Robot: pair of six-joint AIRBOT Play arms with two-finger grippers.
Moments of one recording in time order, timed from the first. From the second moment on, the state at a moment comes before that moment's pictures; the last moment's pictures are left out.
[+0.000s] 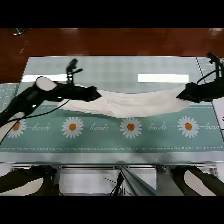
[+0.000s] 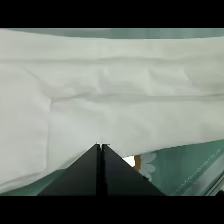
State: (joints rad) left arm -0.33 -1.33 0.97 0.63 -0.81 -1.23; right arm -0.24 -1.05 1.07 -1.06 1.38 1.37
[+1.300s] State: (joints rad) left arm -0.18 -1.32 1.22 0.70 -1.00 -1.42; right arm 0.10 -0.98 1.17 -0.86 1.26 1.40
